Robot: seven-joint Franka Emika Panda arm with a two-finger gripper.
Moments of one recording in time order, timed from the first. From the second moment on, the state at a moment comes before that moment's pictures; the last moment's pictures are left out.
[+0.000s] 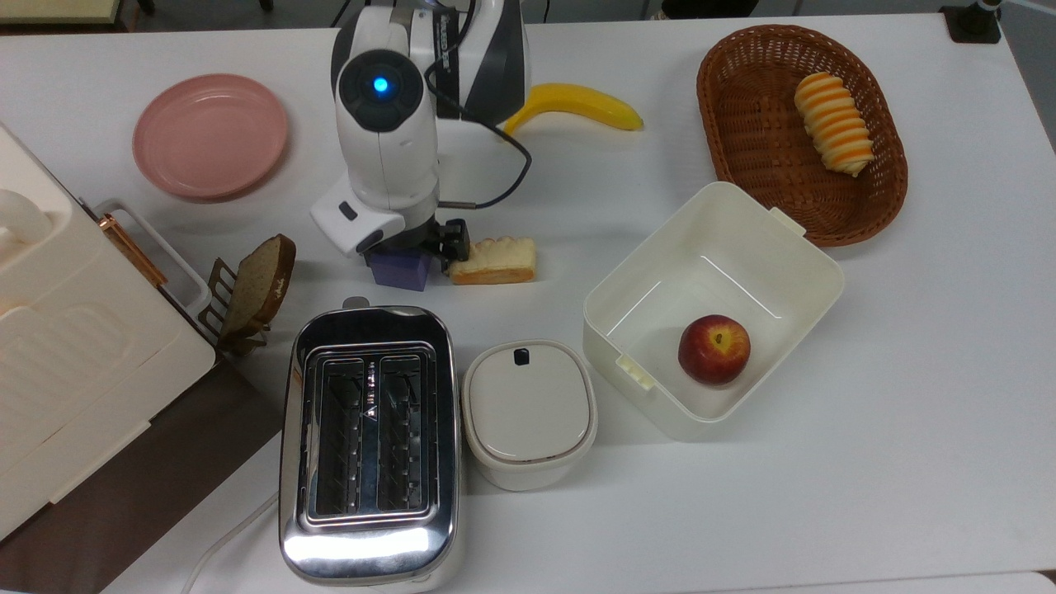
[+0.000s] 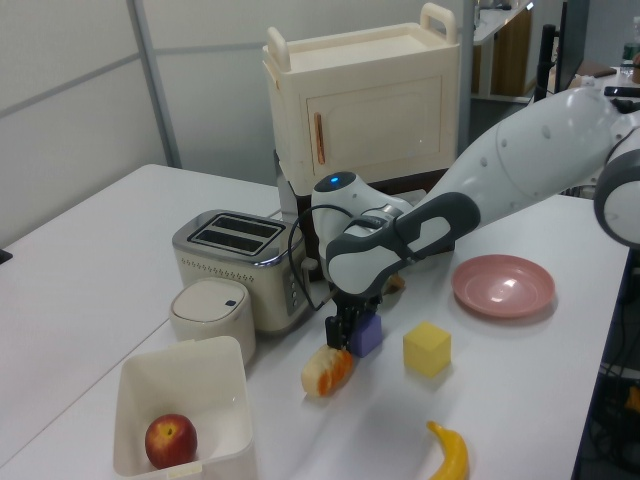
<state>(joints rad) 0.02 0.43 -0.08 -1.82 -0.06 2.23 0.03</state>
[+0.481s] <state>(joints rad) 0.00 0.38 -0.10 -1.77 -0.06 2.06 -0.05</state>
